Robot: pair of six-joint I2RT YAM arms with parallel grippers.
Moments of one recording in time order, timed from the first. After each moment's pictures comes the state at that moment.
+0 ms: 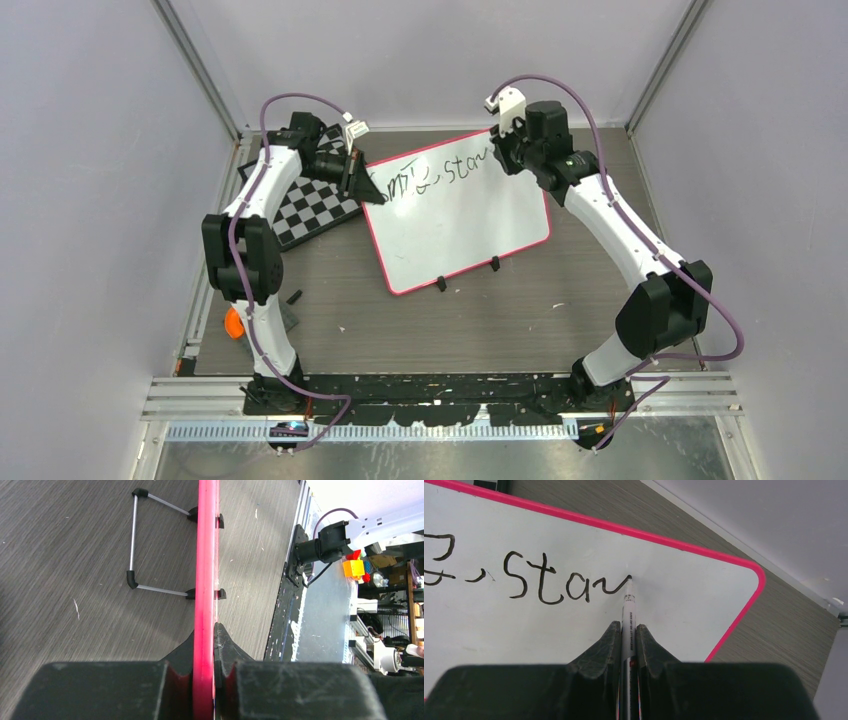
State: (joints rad) left arm -0.11 1.94 1.75 -1.01 1.14 0.42; right arm 0.35 1.57 1.49 -0.39 -0.06 -0.27
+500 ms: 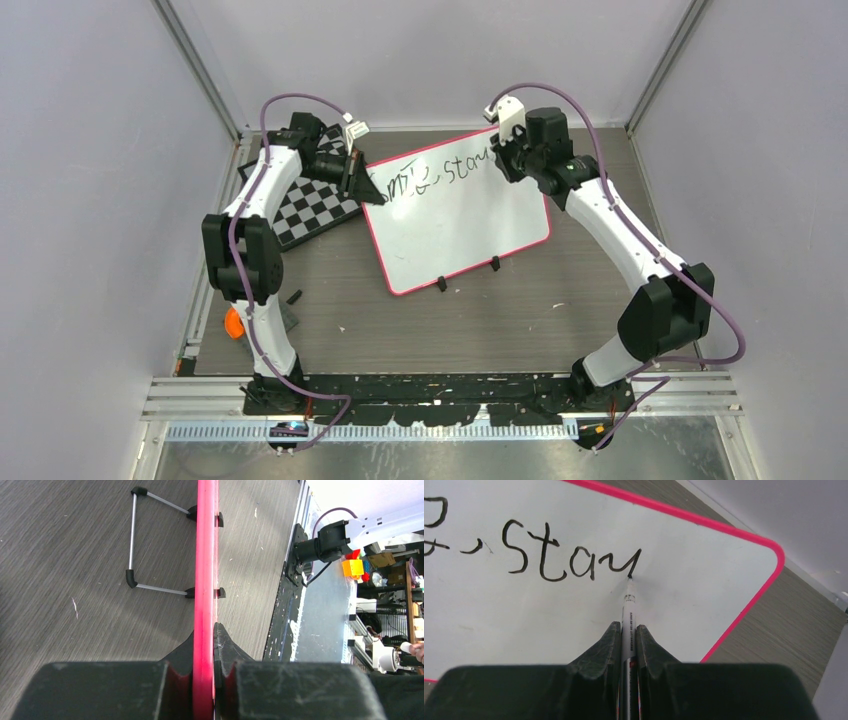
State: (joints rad) left arm -0.11 1.94 1.75 -1.02 1.14 0.42; right arm 0.35 1.55 1.45 -0.40 -0.08 -0.30
